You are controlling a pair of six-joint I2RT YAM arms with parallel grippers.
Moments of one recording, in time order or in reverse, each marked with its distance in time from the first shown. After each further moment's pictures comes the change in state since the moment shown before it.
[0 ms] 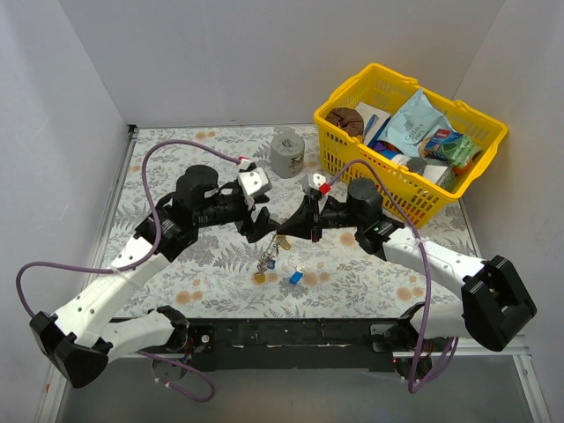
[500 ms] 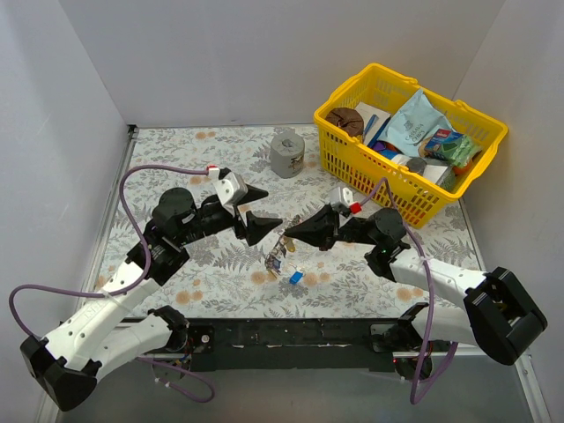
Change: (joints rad) left arm 0.000 -0.203 -0.235 0.431 -0.023 -0.211; right arm 0.000 -0.103 -0.263 0.523 0.087 0.161
